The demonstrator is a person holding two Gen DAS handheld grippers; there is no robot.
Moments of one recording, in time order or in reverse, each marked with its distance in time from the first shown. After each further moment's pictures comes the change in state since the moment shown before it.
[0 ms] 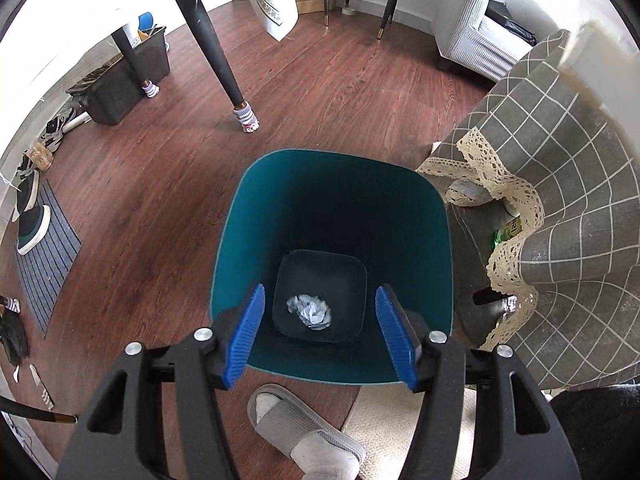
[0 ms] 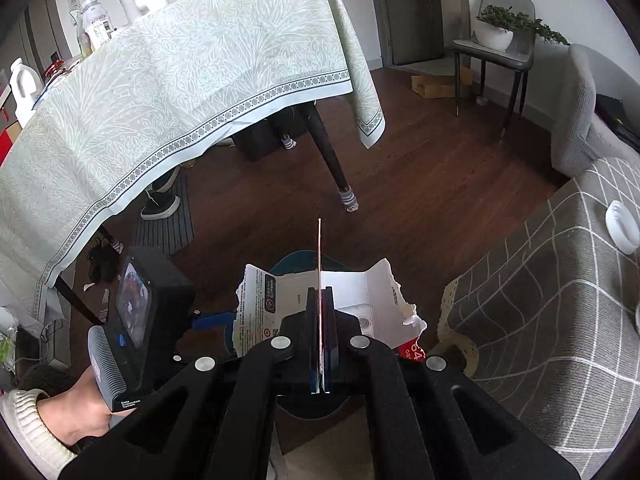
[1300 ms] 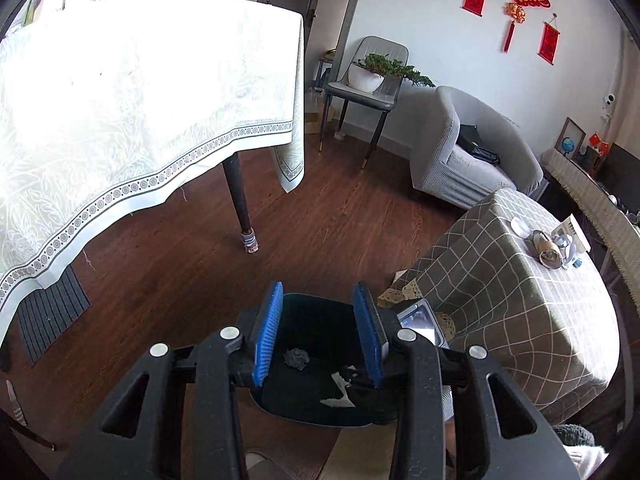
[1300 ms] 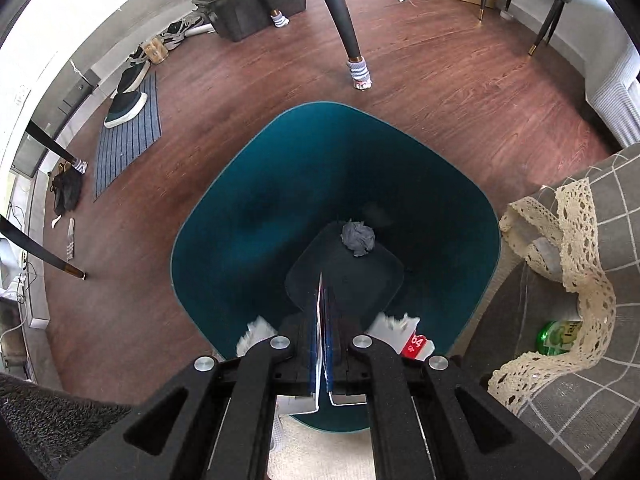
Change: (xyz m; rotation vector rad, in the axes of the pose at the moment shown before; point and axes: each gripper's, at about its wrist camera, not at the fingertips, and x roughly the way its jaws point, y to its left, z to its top) left arm -0.179 0.034 0.022 -0.093 -0.422 -0.115; right arm 0.162 0.038 -0.056 -0.014 0.390 -0.066
